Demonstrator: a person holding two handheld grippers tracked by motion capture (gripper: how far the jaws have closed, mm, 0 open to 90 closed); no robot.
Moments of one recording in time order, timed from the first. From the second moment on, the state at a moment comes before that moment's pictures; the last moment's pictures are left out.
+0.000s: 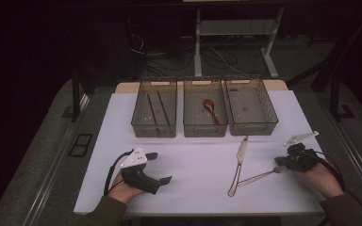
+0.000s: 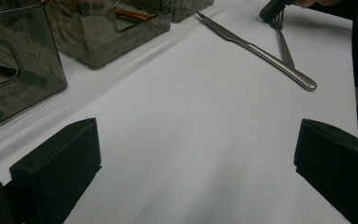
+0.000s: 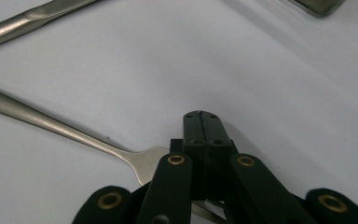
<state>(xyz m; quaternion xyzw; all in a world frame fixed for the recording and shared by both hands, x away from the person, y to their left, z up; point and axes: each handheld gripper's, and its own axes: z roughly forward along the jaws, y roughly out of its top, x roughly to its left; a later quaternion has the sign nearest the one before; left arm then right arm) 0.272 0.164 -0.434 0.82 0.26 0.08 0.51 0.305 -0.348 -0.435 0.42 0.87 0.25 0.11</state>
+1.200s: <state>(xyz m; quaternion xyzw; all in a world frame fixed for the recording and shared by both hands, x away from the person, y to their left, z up) 0.273 0.164 -0.435 0.82 0.26 0.08 0.51 0.305 -0.306 -0.424 0.16 0.97 0.17 0.04</state>
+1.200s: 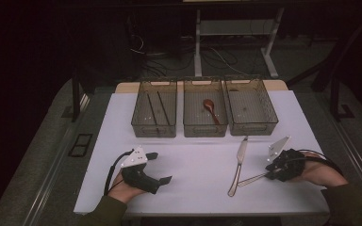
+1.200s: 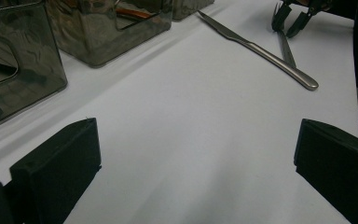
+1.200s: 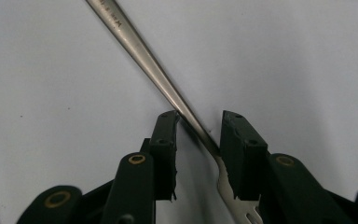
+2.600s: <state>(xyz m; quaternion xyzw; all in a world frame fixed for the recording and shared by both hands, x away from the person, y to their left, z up) 0.272 0.163 -0.435 0.82 0.26 0.08 0.51 0.306 -0.310 -0.421 0.11 0.98 0.16 -0.02</state>
